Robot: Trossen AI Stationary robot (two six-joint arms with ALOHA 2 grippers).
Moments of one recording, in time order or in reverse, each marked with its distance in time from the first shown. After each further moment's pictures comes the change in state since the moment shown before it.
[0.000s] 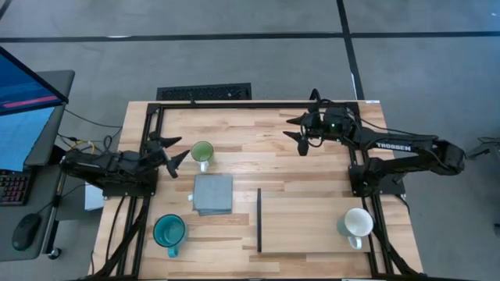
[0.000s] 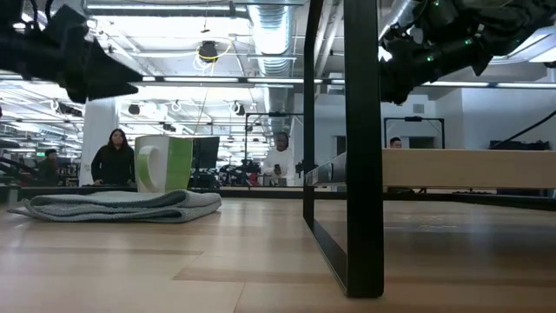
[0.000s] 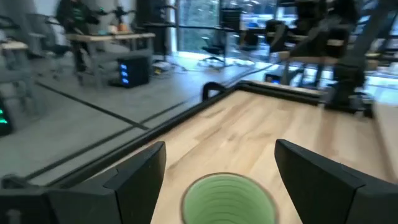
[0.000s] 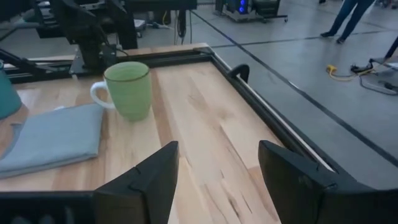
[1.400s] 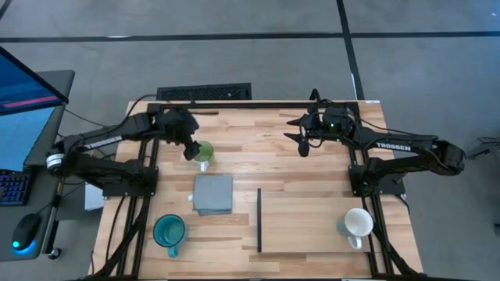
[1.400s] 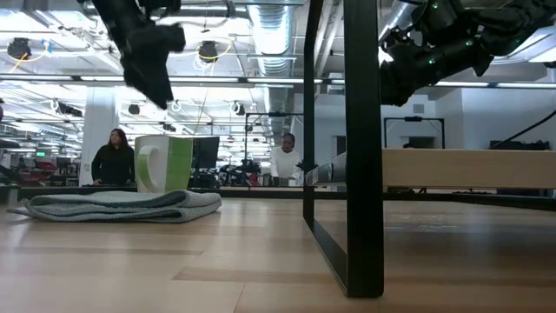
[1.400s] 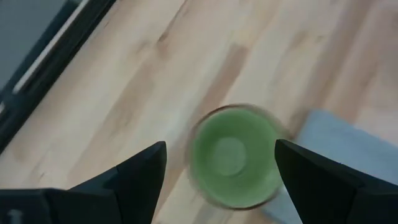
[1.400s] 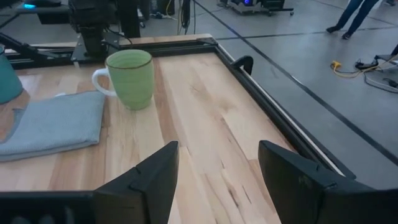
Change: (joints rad) left arm 0.626 1.050 0.797 -0.650 0.710 0.019; right arm -0.006 0.000 0.000 -0.040 -0.018 -0.034
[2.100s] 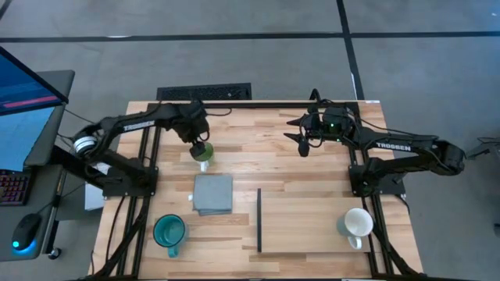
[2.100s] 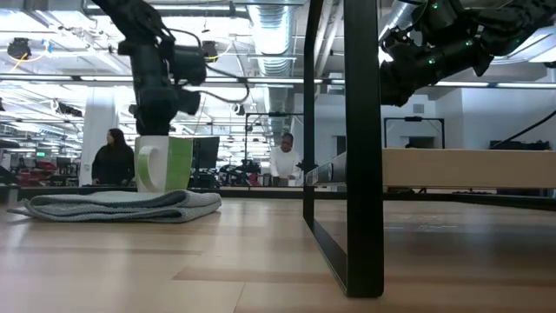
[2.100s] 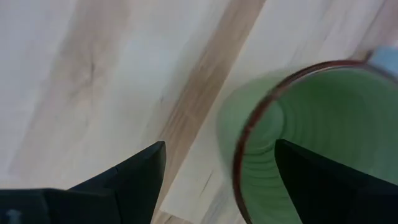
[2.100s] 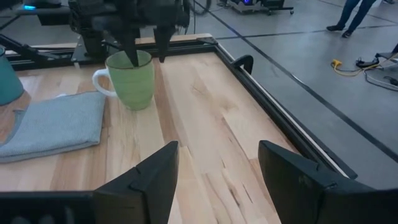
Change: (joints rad) left arm 0.195 0.367 0.000 -0.001 0.191 0.220; right arm 0.000 0.000 0.000 -0.001 0.000 0.009
